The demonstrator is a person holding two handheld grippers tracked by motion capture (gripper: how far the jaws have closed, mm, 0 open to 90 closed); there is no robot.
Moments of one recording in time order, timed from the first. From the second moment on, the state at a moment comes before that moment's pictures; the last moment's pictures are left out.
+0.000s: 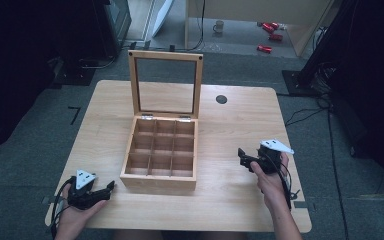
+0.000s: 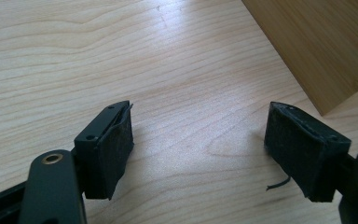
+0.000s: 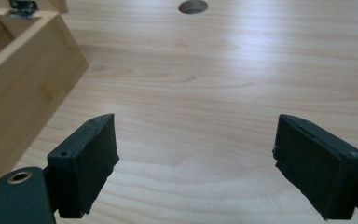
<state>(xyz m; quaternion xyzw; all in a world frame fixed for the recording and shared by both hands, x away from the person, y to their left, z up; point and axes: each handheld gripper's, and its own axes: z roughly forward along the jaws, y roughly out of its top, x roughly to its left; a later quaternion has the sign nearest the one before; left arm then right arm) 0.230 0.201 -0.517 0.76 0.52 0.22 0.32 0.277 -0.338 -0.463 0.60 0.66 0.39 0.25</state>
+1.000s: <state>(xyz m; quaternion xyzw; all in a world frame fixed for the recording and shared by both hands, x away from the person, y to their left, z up) 0.229 0.200 -0.517 0.76 0.52 0.23 0.32 0.185 -0.422 -0.523 0.66 0.64 0.31 0.26</state>
